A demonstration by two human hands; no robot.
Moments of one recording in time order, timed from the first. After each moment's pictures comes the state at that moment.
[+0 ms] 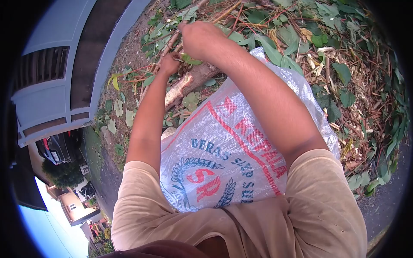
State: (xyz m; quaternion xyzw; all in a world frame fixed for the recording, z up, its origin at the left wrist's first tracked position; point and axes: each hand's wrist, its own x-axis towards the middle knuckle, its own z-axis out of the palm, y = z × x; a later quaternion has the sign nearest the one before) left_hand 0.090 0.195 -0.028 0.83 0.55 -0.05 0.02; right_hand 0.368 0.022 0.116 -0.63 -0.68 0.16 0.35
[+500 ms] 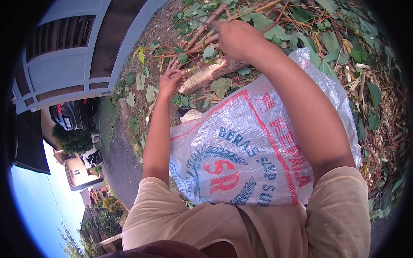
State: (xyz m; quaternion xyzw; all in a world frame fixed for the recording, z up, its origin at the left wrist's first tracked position) left_hand -0.051 0.046 0.057 0.52 0.65 0.30 0.46; right_hand 0.331 0.008 0.092 -0.57 -0.72 0.18 0.35
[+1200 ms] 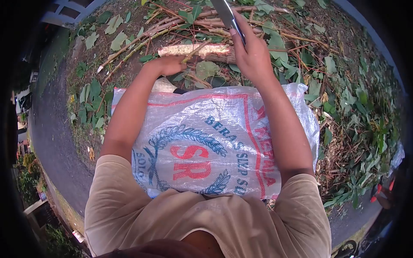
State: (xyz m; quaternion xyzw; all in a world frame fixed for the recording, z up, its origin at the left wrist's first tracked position) left_hand -0.042 -0.004 0.027 0.71 0.62 -0.19 0.28; right_hand 0.265 -0.022 0.111 -0.47 -0.71 0.28 0.44
